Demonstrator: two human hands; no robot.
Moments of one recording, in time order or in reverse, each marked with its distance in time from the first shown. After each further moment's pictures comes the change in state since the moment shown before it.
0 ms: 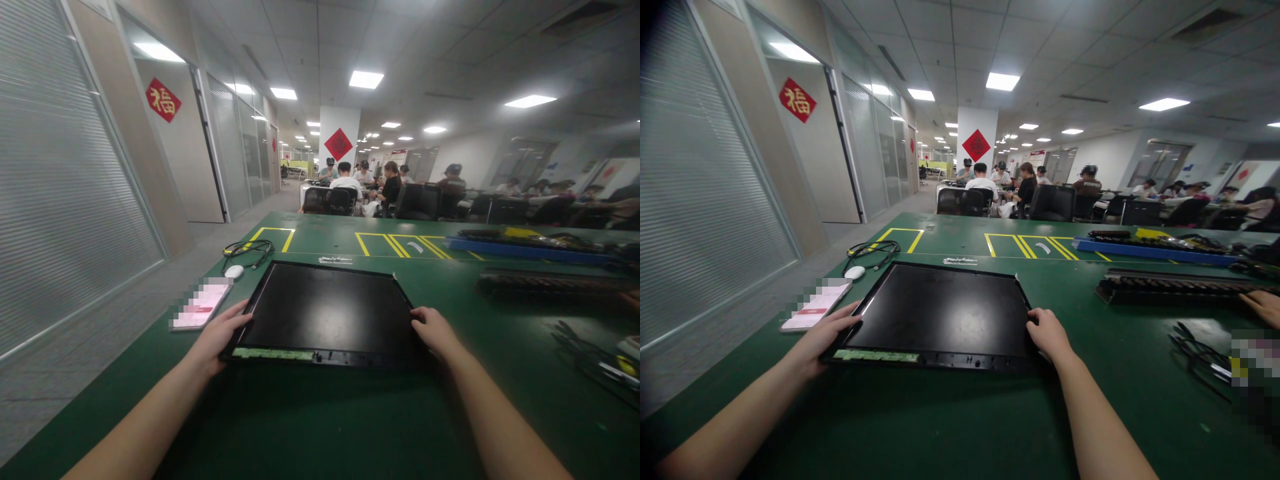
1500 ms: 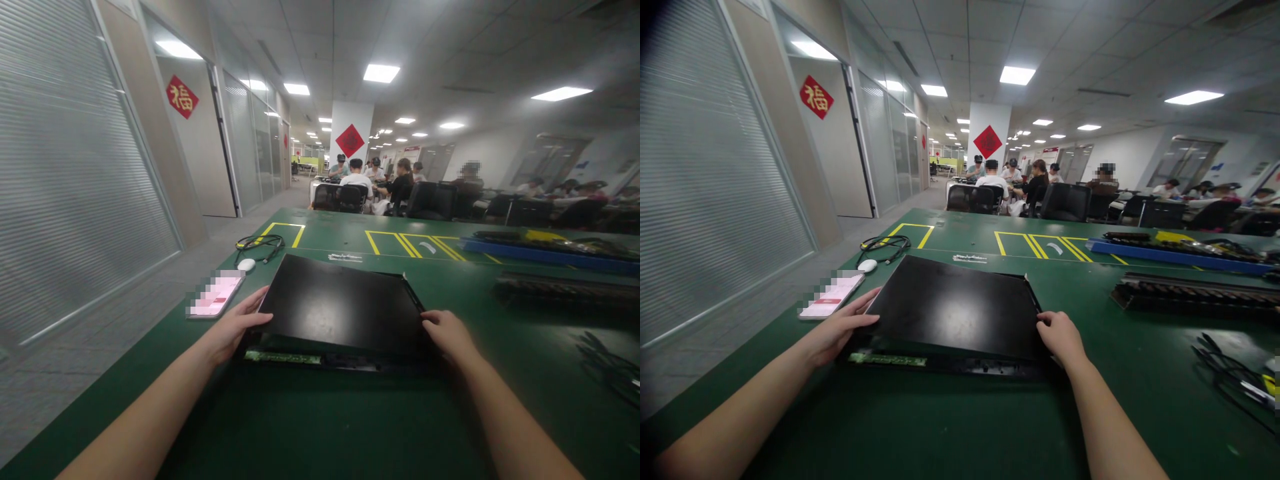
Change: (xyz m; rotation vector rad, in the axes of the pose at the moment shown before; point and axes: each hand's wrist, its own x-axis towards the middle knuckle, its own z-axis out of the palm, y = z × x) left_hand 0.008 -0.006 -0.017 0.022 -0.317 0.089; right_hand -0.006 -0.007 -0.011 -0.039 0.023 0.021
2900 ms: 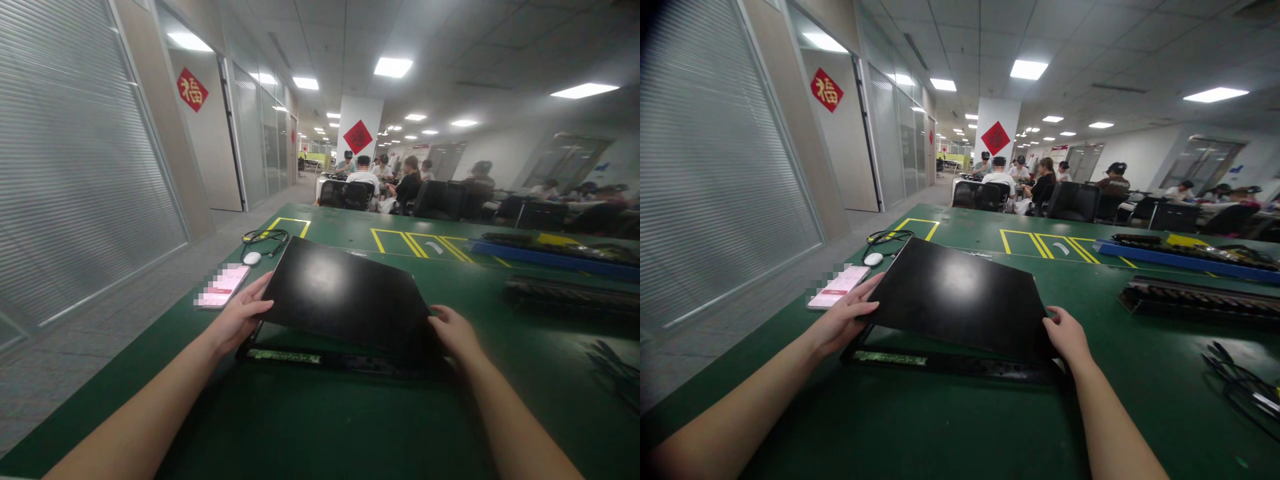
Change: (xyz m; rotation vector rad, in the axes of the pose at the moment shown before) left_hand 0.004 -0.008 -0.001 -0.166 -0.130 0.239; right_hand 0.007 0.005 0.001 0.249 0.029 0.123
